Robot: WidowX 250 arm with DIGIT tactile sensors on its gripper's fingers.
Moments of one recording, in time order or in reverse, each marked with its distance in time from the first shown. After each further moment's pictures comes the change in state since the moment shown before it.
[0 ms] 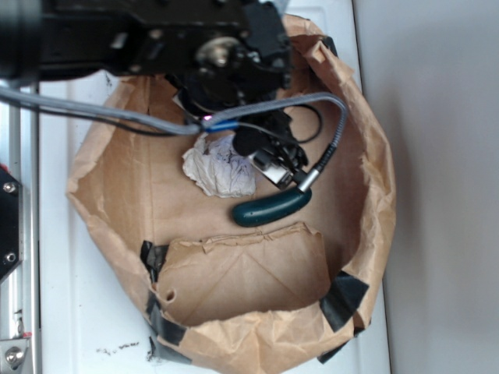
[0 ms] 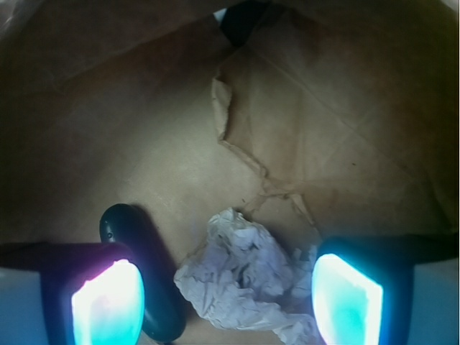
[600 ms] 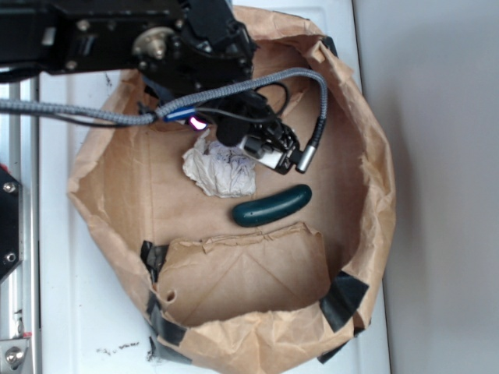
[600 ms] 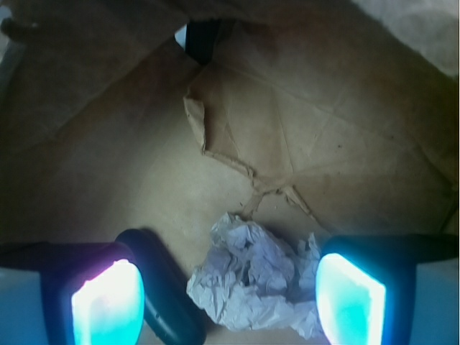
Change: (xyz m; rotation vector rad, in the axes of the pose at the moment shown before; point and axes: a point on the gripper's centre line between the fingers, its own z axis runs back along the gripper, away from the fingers) arm -0.003 0.005 -0.003 -0.067 -0.046 0.184
